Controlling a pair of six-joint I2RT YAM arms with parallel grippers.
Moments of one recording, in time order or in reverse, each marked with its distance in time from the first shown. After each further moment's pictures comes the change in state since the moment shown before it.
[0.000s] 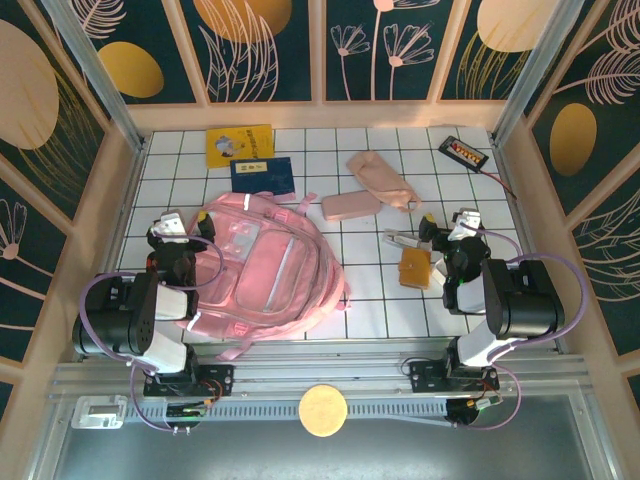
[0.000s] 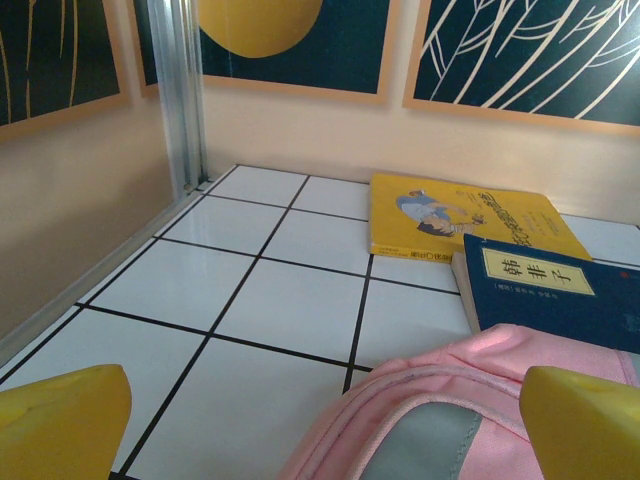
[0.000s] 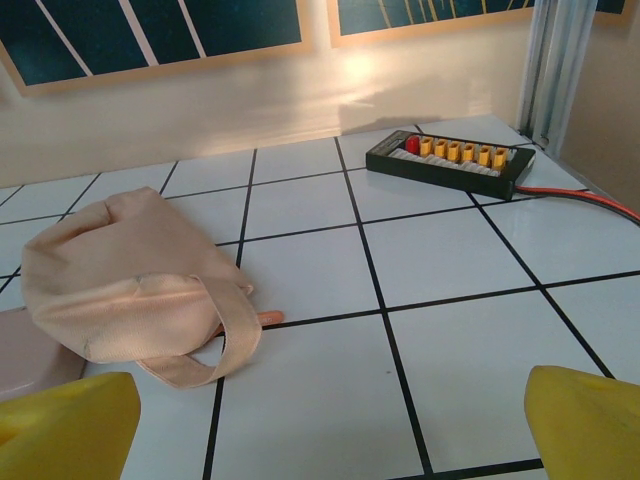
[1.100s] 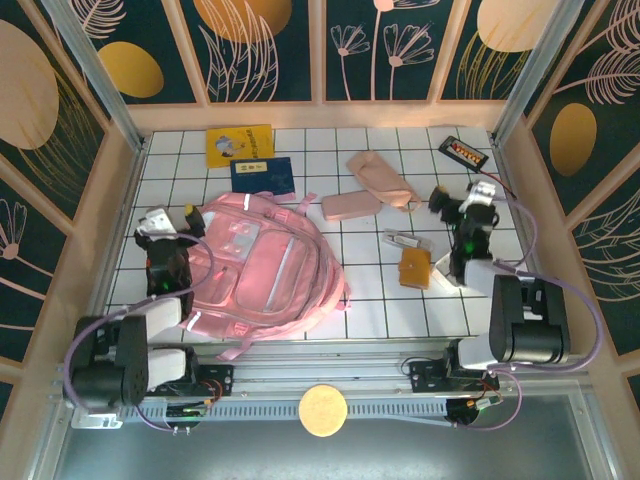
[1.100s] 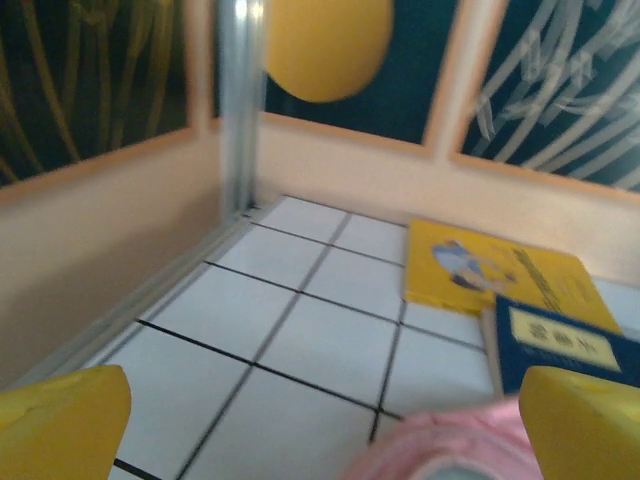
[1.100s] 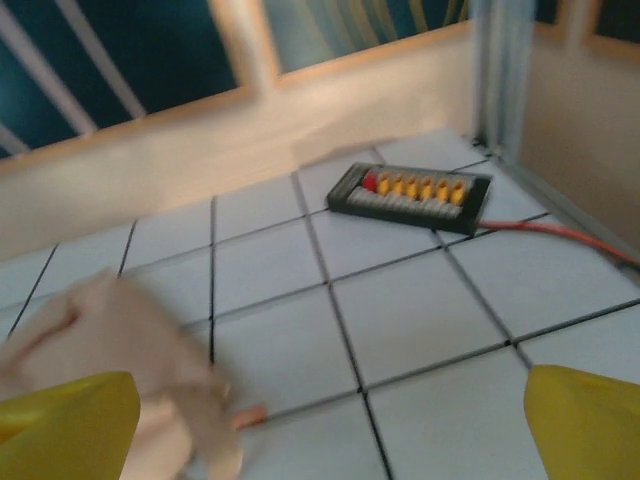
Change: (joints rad) left arm 0.000 -0.311 0.090 -0.402 -0.148 -0.095; right arm -0.021 -0.147 0.372 -0.616 0.109 0.159
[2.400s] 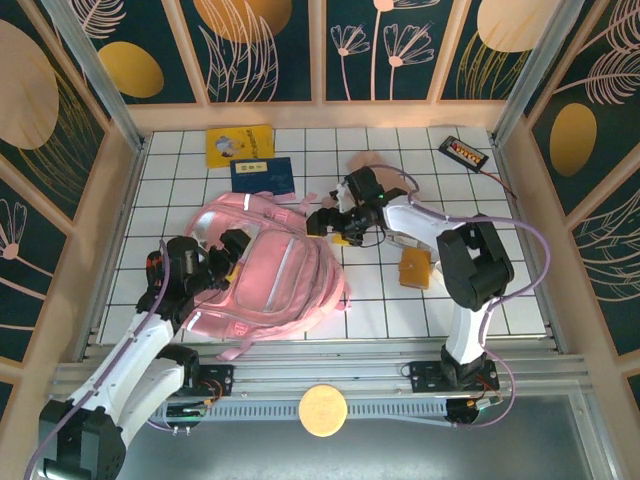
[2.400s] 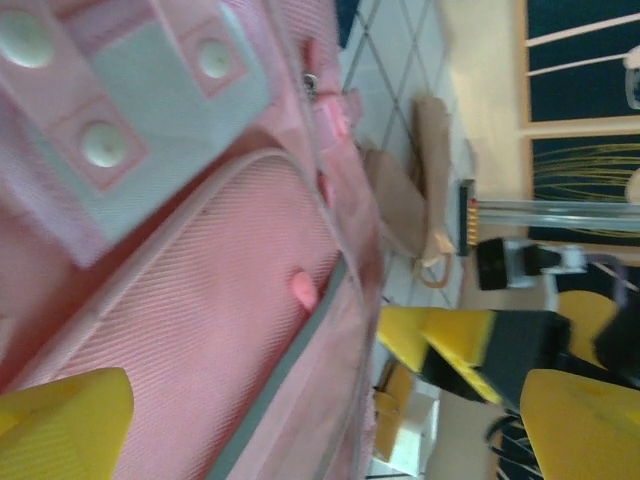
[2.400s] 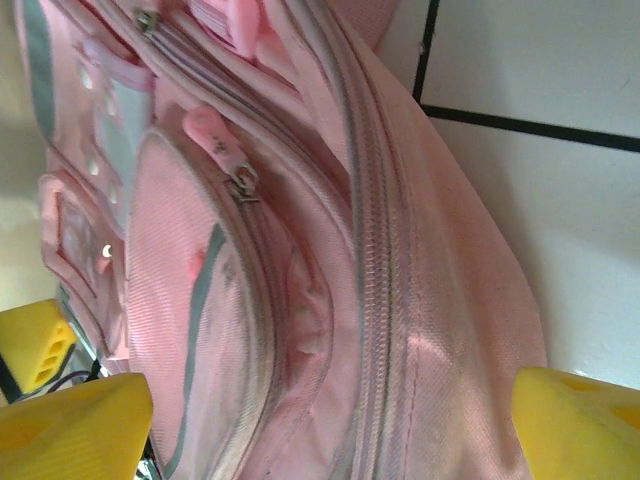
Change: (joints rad) left arm -0.256 -0.406 0.101 -0.939 0.689 -1.033; right arm 0.601 0.460 0.700 -1.055 -0.720 0.275
